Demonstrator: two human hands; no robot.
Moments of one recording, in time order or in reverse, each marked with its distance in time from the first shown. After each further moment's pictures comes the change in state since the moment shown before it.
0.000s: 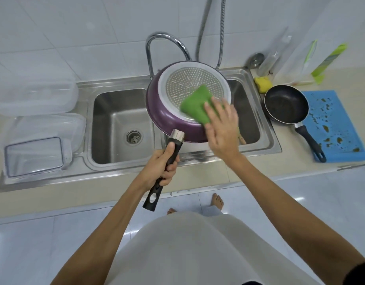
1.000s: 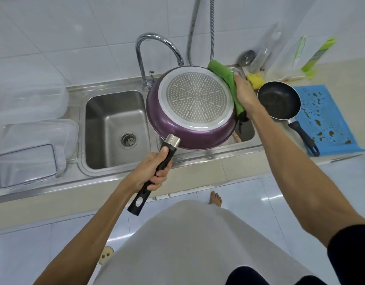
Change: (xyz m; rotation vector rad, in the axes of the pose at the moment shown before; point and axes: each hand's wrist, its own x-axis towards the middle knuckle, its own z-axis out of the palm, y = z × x) left_hand -0.003 0.012 -0.018 0.064 -0.170 -0.097; right_hand 0.104 0.070 -0.046 0.536 -0.291 0.885
